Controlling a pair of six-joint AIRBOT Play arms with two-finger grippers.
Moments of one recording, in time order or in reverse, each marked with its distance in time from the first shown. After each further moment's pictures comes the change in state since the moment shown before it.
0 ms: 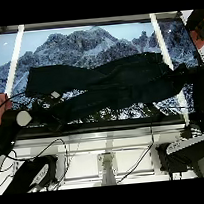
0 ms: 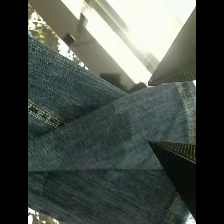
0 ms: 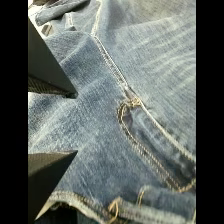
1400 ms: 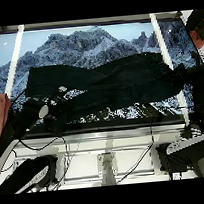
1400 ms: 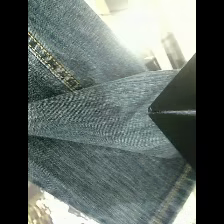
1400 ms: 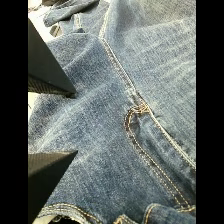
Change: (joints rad) left arm -0.171 -0.196 0.095 0.261 0.023 -0.471; right arm 0.013 0.000 0.000 0.000 0.023 -0.001
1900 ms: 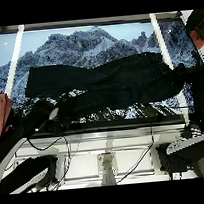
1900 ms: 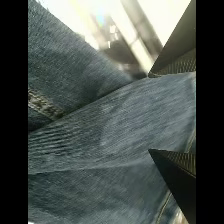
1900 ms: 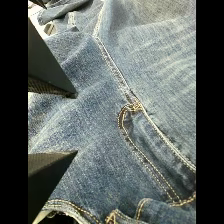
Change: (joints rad) left arm -0.171 -0.097 0.017 0.143 -0.061 -0.037; right arm 0.000 0.000 0.000 0.000 -0.023 0.000
